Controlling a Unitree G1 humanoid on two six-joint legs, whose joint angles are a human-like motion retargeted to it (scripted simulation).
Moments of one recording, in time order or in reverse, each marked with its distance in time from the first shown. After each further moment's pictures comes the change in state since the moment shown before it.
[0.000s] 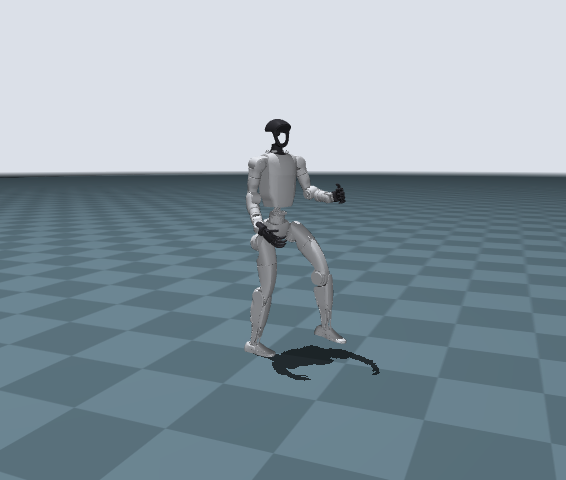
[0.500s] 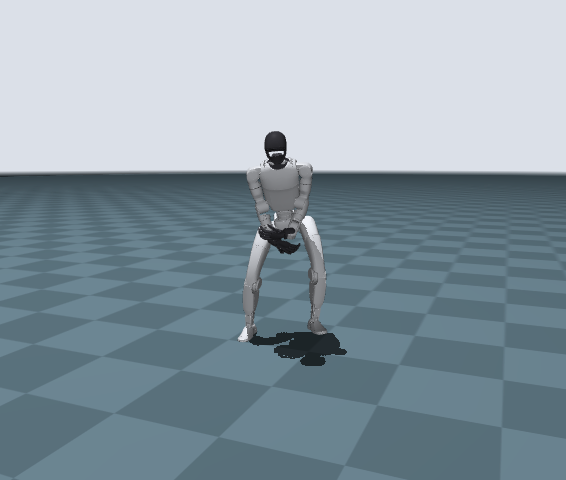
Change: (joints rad) left arm -0.147 -0.421 -0.276 0.419 -0.156 -0.004 -0.526; right arm -0.643 0.217 0.271 0.498 0.593 0.532 0.394; waist -0.025 0.070 0.377; left_leg -0.244 0.046 0.145 0.336 -0.561 0.242; right_leg -0.776 -0.407 -0.285 0.591 -0.037 0.244
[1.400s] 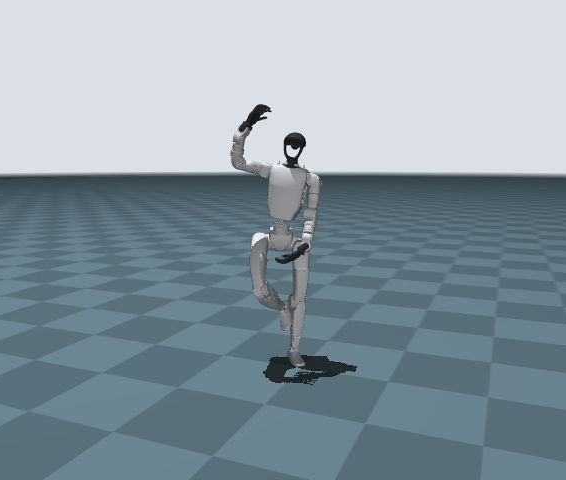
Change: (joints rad) left arm 0.308 0.250 0.322 0.367 0.224 0.505 0.250; right arm -0.962 -1.116 0.041 -0.902 -0.559 -1.001 -0.753; waist -0.201 0.026 -0.492; left_leg 0.671 -0.055 -0.023 -0.826 0.272 0.087; right_leg -0.171 0.410 -0.418 0.968 -0.108 0.018
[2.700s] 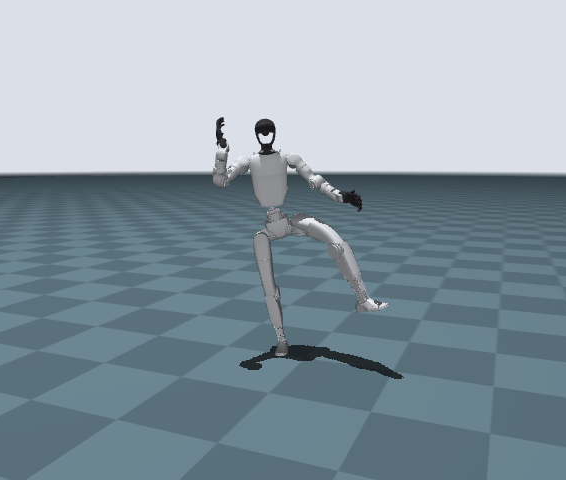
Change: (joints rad) left arm -0.291 0.535 0.431 0.066 -0.016 -0.660 0.589; right arm 0.608 0.165 -0.493 -0.793 0.060 -0.052 -0.557; waist 0.276 -0.239 0.252; left_leg -0.665 0.557 0.133 0.594 0.329 -0.099; right_leg 0.781 -0.130 0.410 -1.451 0.134 -0.426
